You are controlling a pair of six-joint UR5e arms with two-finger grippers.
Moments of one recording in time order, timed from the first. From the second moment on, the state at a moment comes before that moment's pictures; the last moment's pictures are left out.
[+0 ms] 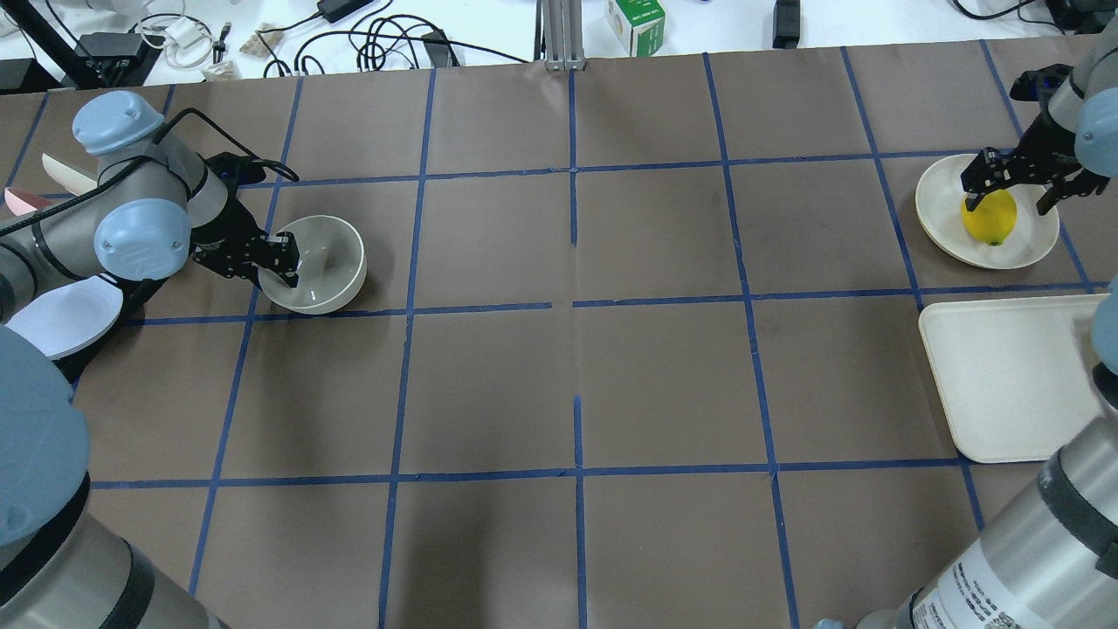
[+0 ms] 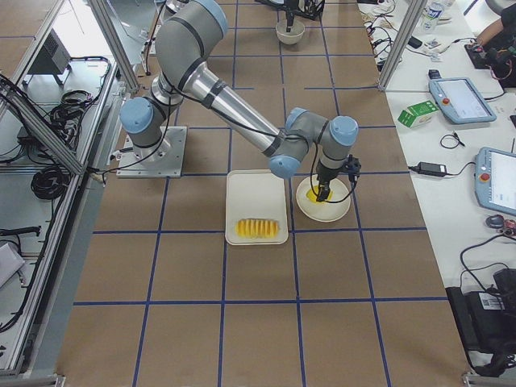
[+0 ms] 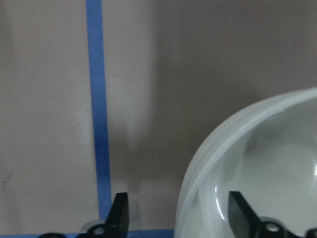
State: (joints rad) left arm -1.23 -2.04 -1.76 -1.00 1.52 0.32; right arm 1.07 -0.97 1.47 -2.06 -1.64 -0.33
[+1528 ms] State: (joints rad) left arm -1.65 -1.95 -1.74 -1.04 1.31 -0.10; right arm 1.14 -1.09 1.29 -1.65 -1.65 -0.32
